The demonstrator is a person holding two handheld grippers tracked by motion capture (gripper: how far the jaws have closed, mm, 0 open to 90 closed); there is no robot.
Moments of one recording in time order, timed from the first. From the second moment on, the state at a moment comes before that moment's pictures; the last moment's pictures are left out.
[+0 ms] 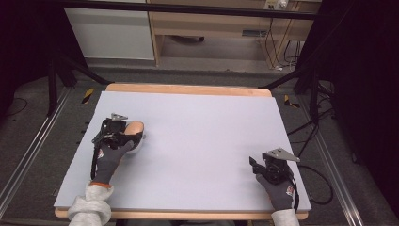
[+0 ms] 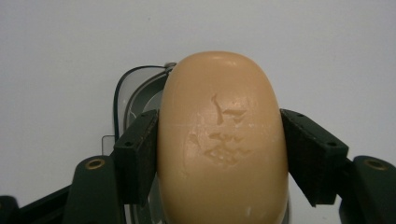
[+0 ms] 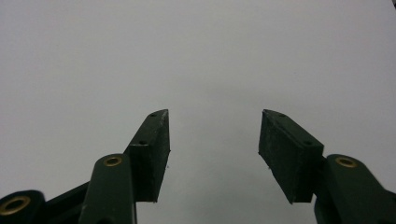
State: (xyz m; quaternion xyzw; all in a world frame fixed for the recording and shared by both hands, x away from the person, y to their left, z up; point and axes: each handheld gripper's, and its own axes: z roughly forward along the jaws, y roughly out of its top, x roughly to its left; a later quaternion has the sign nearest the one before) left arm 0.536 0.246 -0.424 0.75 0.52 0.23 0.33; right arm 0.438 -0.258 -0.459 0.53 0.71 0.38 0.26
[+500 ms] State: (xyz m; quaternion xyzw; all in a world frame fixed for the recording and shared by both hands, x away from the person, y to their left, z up) left arm 0.534 0.250 -0.429 0.75 0.53 0.23 0.33; right arm 0.439 -0.257 -0.460 0.52 0.72 0.38 0.26
